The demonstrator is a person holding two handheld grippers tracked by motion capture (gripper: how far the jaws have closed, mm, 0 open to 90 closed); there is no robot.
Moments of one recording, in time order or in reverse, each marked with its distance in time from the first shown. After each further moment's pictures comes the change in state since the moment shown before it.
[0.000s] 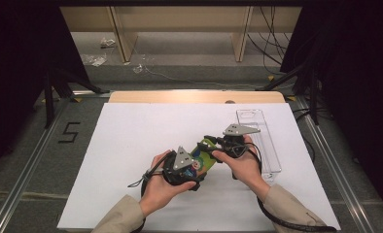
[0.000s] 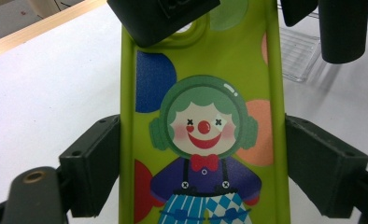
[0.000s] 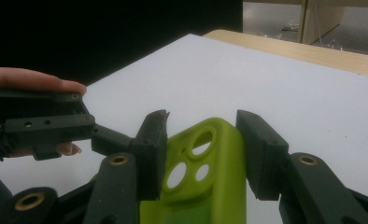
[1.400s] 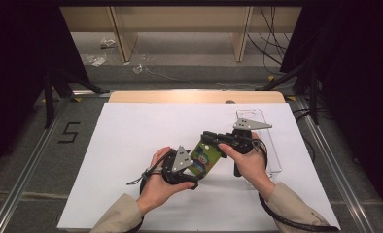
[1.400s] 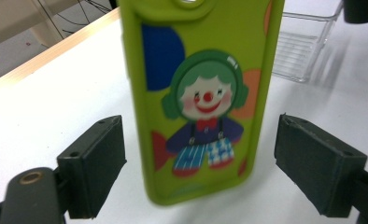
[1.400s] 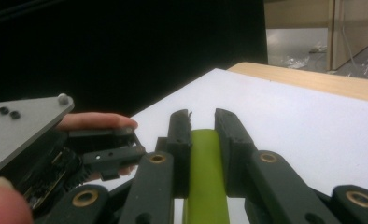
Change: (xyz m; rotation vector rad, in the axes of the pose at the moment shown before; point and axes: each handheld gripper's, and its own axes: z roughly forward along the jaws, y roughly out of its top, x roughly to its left) left arm 0.007 0.000 -0.001 -0.051 -0.003 0.101; right arm 0.001 0.019 -0.022 -0.117 0.120 0.047
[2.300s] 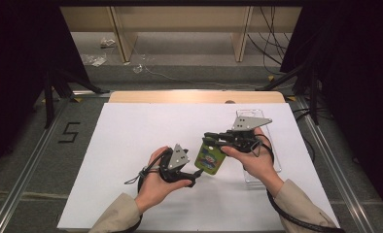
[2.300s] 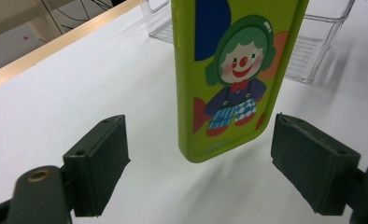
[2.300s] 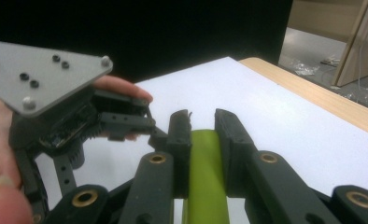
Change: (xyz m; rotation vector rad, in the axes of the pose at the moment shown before) left arm 0.007 -0.003 -0.001 -0.005 -0.007 -0.030; right arm 0.005 0.018 -0.010 0.123 0.052 -0.244
